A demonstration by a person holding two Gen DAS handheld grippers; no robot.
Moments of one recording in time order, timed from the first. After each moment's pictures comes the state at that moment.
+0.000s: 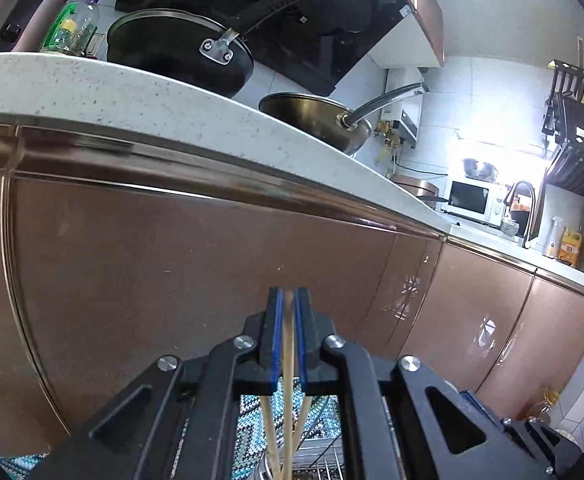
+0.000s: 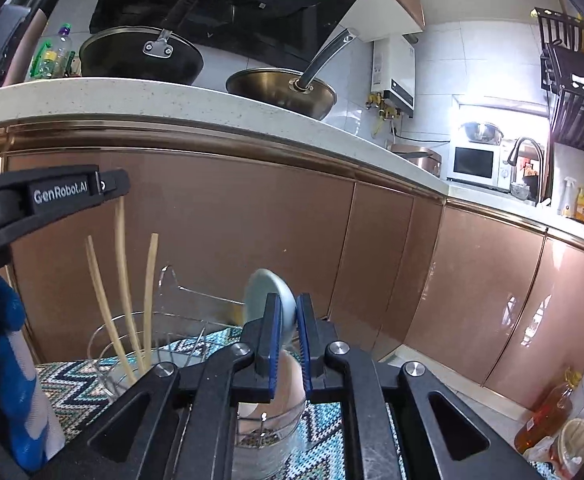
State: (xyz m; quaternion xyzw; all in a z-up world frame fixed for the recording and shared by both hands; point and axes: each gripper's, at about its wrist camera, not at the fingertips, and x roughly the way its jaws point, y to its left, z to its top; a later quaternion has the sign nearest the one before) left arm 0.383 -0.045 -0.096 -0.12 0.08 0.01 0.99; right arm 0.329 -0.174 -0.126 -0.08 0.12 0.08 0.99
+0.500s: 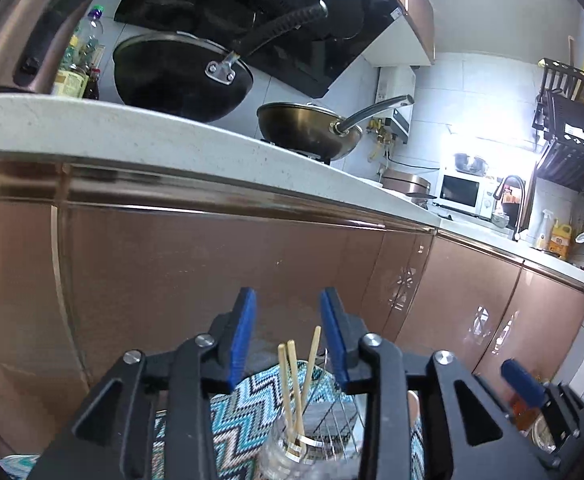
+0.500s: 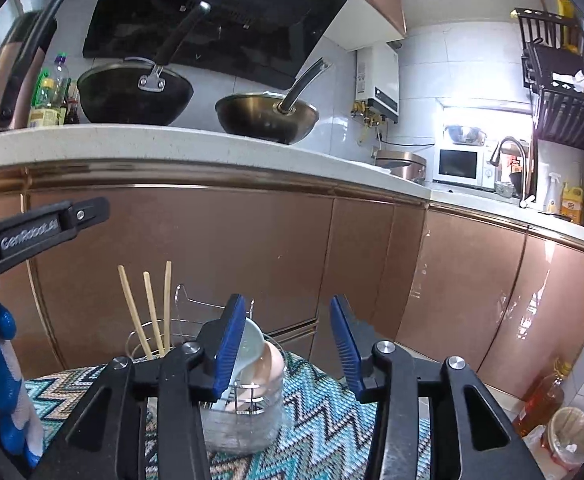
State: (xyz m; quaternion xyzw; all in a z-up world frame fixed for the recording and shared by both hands) left arm 0.316 -0.032 -0.069 -0.11 0.10 0.00 0.99; right arm 0.269 -0.196 -0.087 -0.06 0.11 0.07 0.99
